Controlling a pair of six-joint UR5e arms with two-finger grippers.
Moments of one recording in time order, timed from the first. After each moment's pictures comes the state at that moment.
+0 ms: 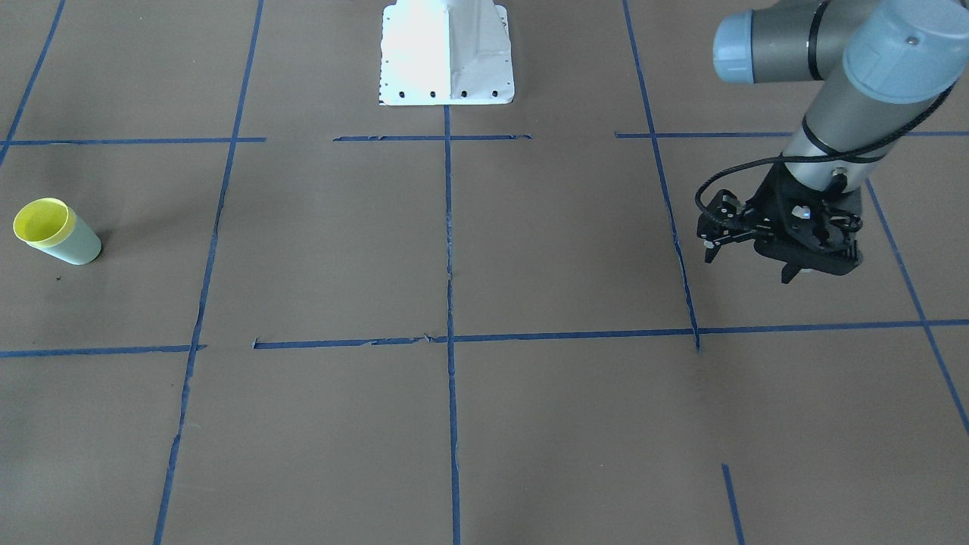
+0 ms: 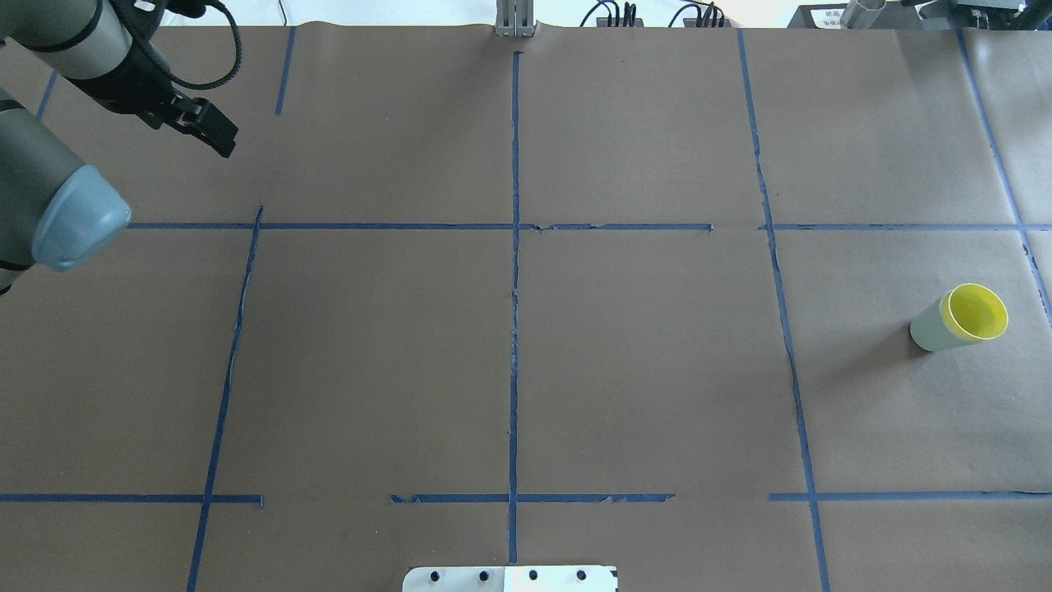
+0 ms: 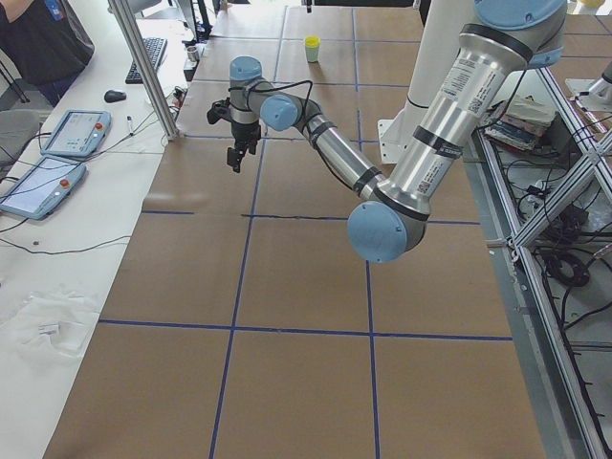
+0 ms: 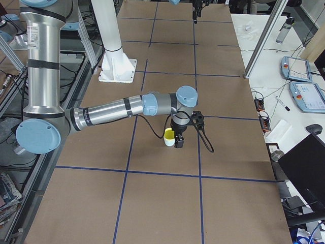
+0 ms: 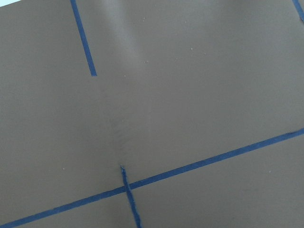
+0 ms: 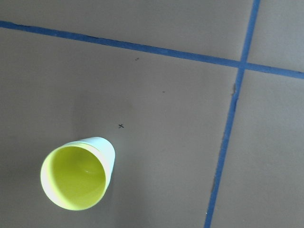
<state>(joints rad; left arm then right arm) -1.07 -2.03 -1.80 -1.47 -2.13 -0.32 1.43 -1.67 1.90 -1.75 2.33 -0.01</state>
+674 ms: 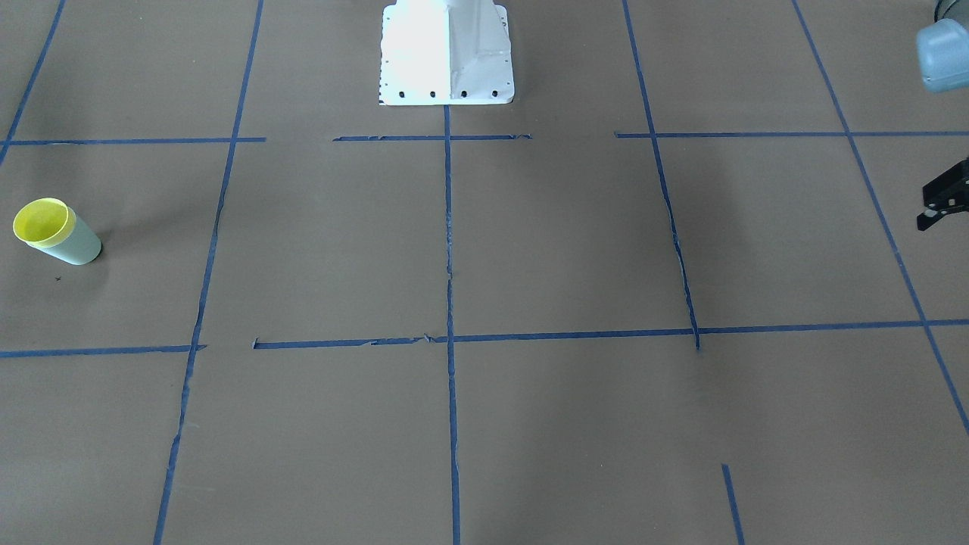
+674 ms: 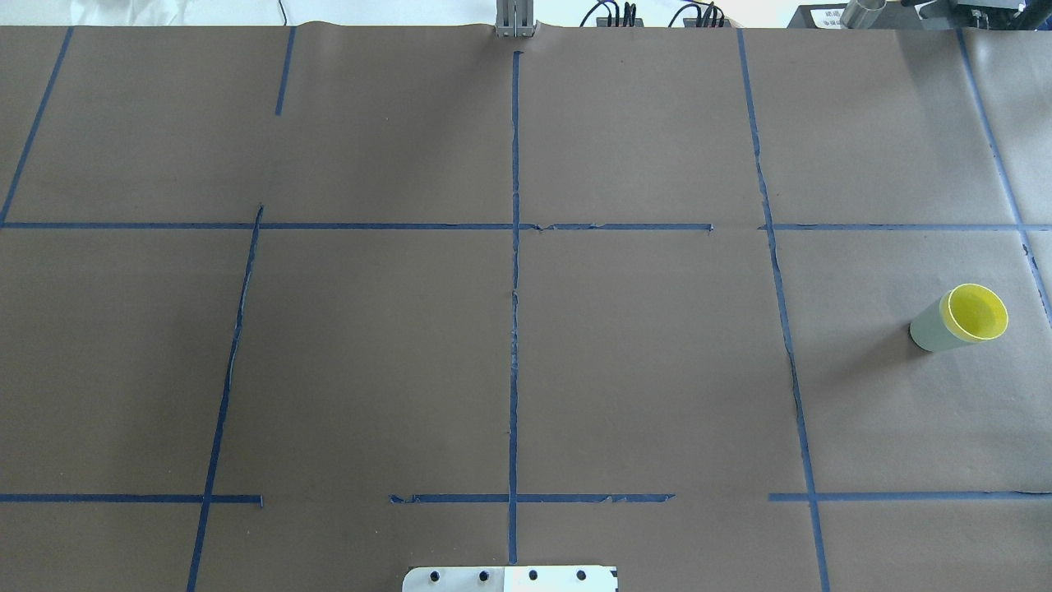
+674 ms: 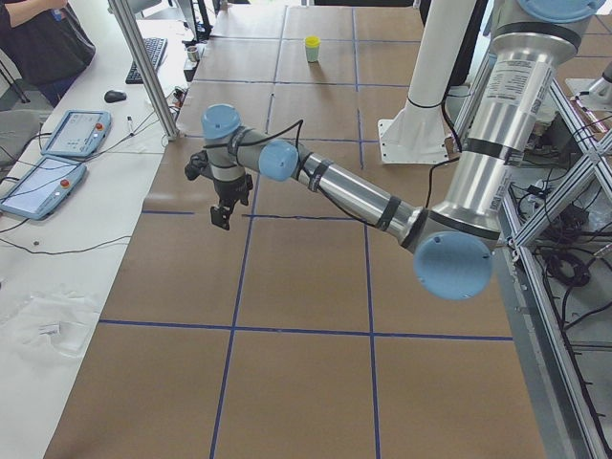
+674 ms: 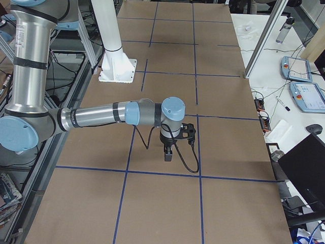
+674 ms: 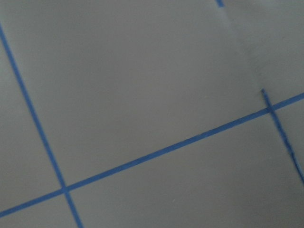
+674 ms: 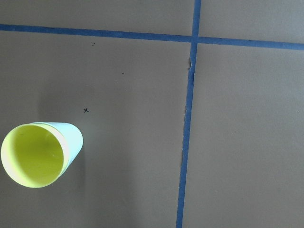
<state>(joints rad) -1.42 -1.70 -1.77 -1.45 -2.30 0.08 1.50 -1.74 1.91 -1.75 2.33 -0.01</state>
